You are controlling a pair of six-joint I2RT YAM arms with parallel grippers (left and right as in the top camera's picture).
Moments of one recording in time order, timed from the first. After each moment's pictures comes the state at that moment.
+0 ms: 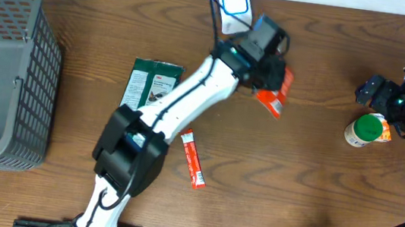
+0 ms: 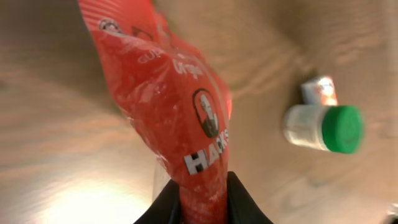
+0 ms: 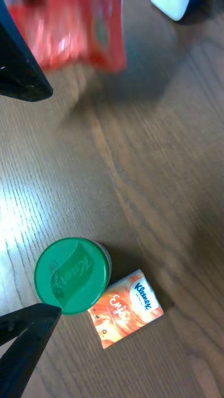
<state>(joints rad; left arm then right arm) -0.69 2.14 1.87 -0.65 0.31 -0.61 -0.34 1.56 1.38 -0.92 -0.21 0.15</state>
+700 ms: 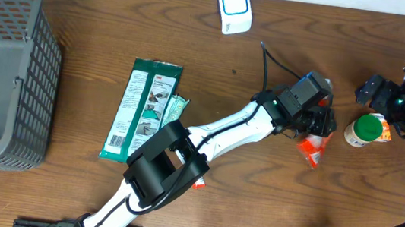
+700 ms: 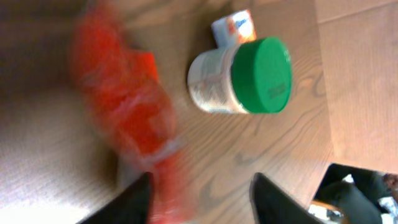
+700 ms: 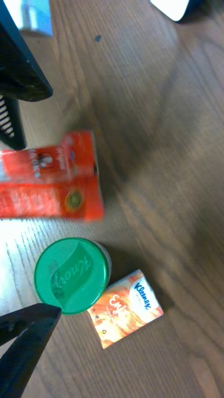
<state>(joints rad) -0.91 2.25 1.79 -0.28 0.38 -0.81 -0.34 1.56 1.38 -0.92 -0.21 0.15</state>
